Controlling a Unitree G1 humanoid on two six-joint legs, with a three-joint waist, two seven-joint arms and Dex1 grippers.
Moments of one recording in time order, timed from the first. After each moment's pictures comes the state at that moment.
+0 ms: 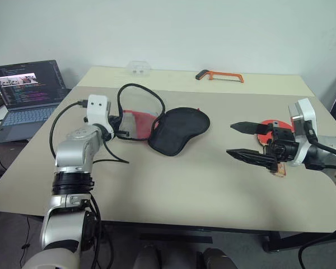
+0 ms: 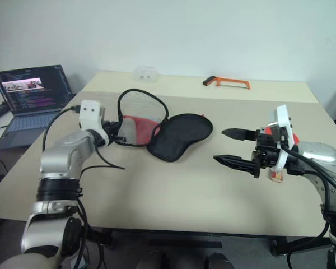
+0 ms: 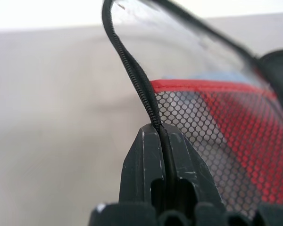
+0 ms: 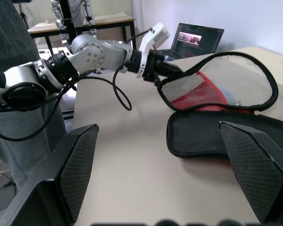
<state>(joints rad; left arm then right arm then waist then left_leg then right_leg) -0.78 0.50 0.14 0.28 -0.18 0.71 -0.29 -0.44 -0.81 -0.18 -0.35 0.86 0.69 1.01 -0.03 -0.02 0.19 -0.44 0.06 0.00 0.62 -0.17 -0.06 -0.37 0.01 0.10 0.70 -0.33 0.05</state>
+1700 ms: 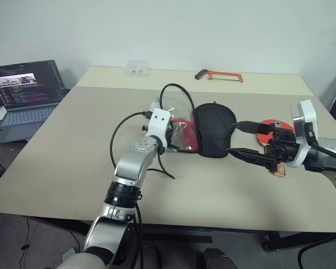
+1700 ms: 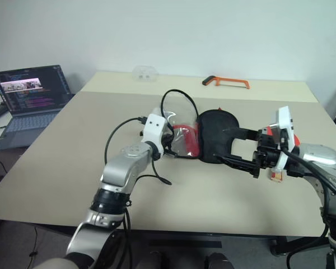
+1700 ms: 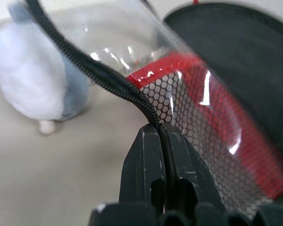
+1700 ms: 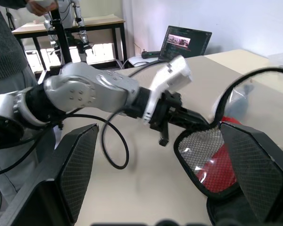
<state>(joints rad) -0.75 0.19 -0.09 0.19 -0.07 0.74 -0.26 -0.41 -0.79 -0.19 -0.37 0.85 0.68 0.98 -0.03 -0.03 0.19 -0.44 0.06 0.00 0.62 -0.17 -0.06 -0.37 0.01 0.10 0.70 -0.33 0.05</state>
